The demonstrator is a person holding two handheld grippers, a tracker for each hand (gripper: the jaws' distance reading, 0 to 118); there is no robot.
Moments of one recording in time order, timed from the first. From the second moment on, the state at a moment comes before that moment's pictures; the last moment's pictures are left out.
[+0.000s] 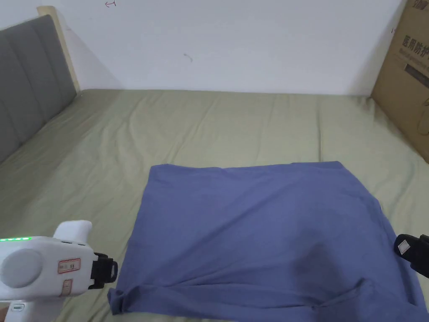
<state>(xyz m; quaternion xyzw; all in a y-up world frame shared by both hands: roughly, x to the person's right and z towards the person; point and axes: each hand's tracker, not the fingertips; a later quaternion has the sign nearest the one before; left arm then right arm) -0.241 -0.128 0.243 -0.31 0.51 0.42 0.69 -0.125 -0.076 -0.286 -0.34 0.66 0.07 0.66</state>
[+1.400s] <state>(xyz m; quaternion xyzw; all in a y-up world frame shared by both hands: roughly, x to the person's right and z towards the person) -0.197 -0.158 0.226 -0.30 0.53 0.35 0.71 -0.126 -0.194 -0.376 -0.47 0.56 0.31 0.61</state>
